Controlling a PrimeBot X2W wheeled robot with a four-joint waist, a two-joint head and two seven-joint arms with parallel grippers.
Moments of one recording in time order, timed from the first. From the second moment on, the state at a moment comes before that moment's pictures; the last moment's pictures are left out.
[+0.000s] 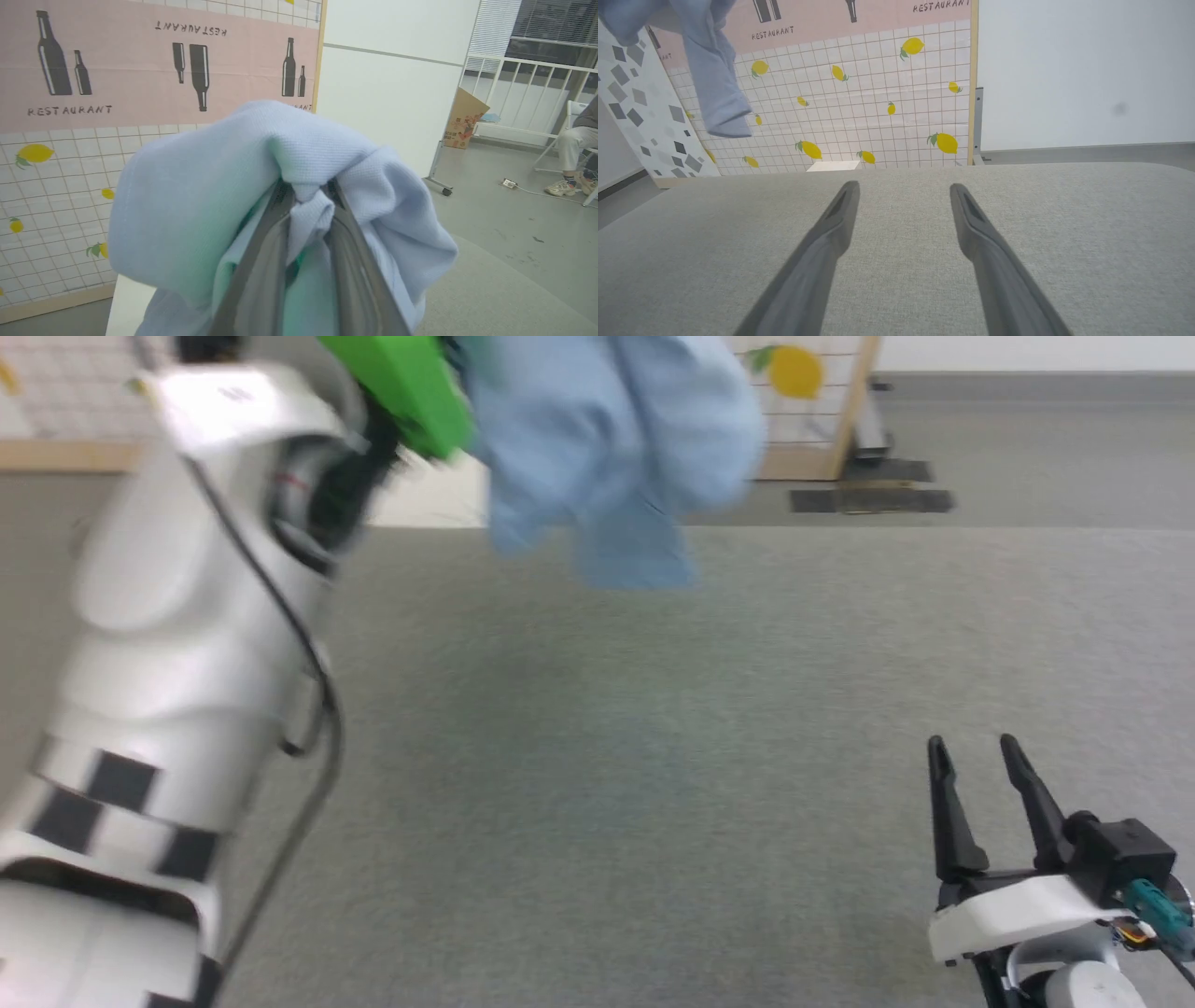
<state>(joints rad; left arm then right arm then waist) -1.10 0.30 -0.54 0.45 -0.86 -0.12 0.17 -0.03 -0.05 -0.06 0.17 0.15 0.13 -0.25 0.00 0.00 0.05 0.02</state>
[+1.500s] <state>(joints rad) -0.67 0.38 -0.45 0.35 -1.02 -0.02 0.15 0.02 -0.05 -0.09 0.16 0.16 0.13 -0.26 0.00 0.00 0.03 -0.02</state>
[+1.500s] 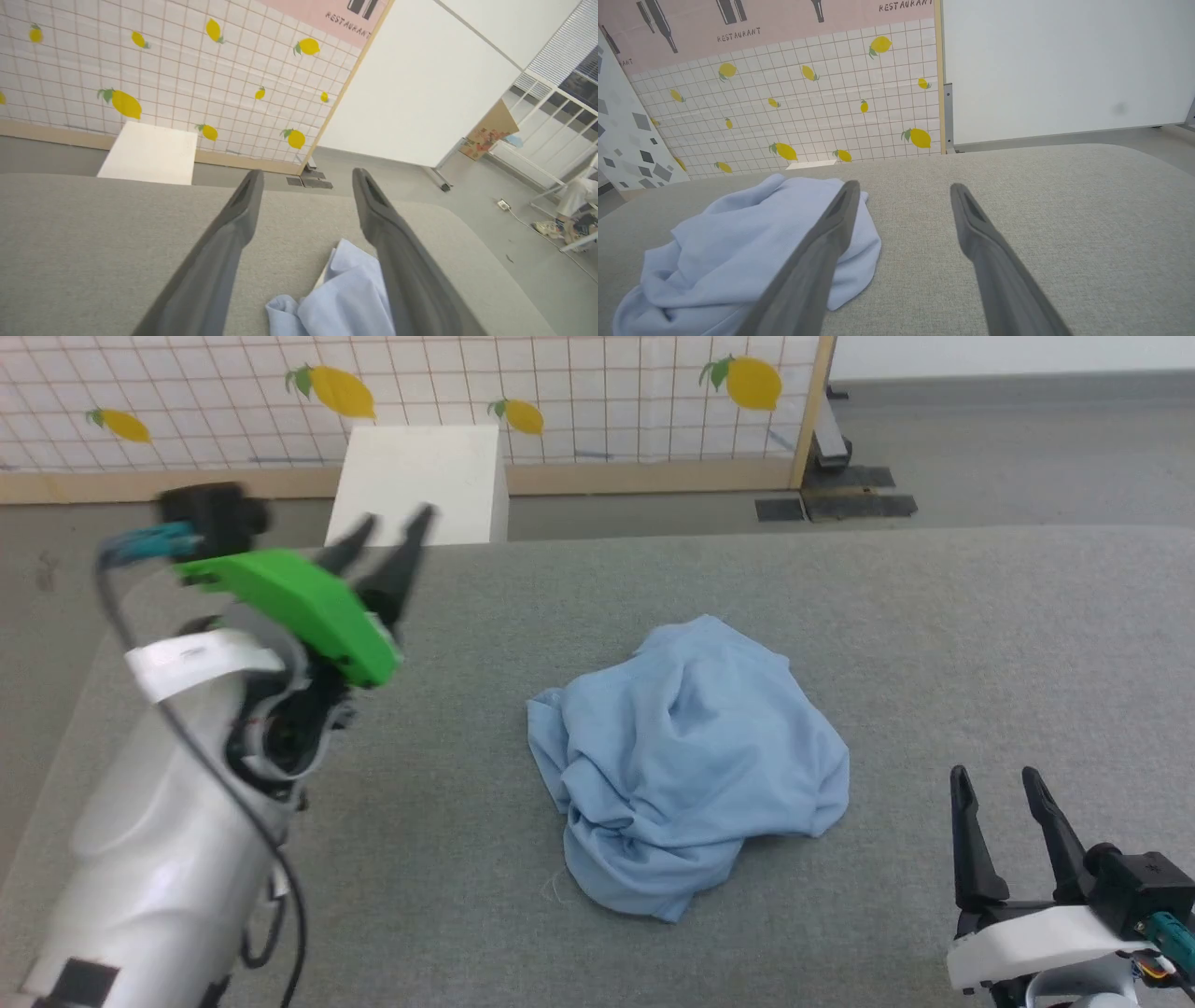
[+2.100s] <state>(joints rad) -0.30 0.50 -0.35 0.24 -0.73 0.07 -0.25 0.02 -0.05 -0.12 0.17 0.16 0.13 -0.26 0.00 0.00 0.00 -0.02</state>
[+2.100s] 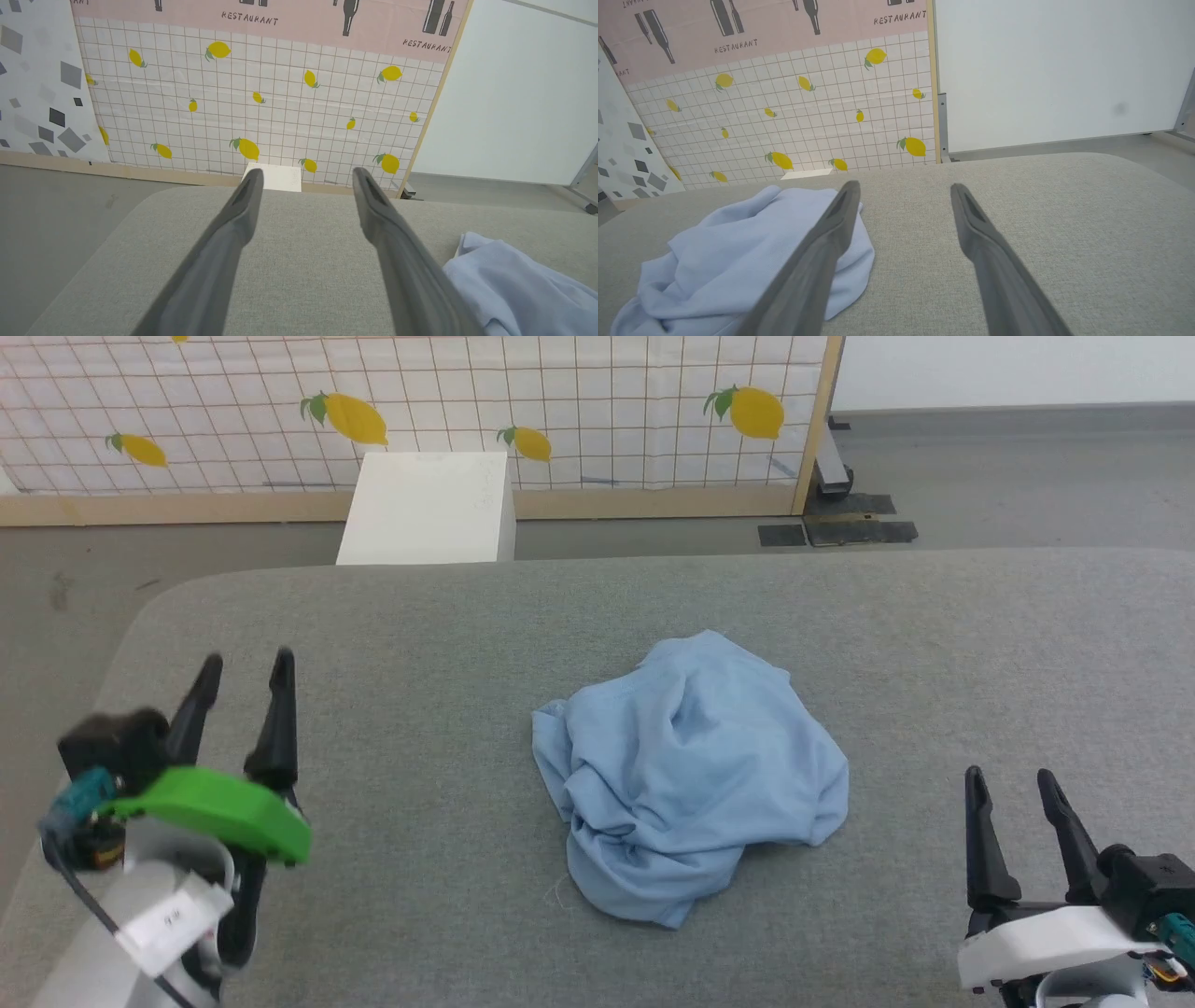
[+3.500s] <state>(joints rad) -0.20 0.44 -0.31 0.24 -0.72 0.00 -0.25 -0.56 -0.05 0.01 0.48 -0.01 0.13 0.47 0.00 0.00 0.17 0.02</state>
